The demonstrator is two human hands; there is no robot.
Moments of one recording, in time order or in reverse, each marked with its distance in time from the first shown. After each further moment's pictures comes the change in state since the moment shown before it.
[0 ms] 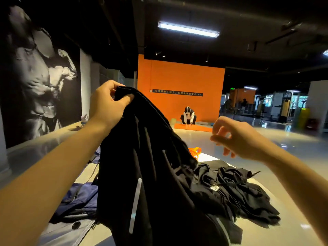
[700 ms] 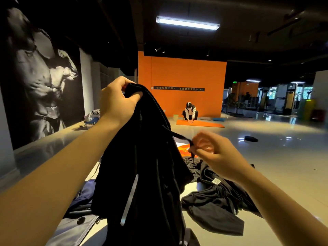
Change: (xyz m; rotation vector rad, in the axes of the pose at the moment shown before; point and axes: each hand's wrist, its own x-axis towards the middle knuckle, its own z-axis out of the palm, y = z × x) left_hand -0.007 0.019 0.020 0.161 0.023 0.091; right_hand -0.020 -0.014 0.059 0.425 0.102 -0.127
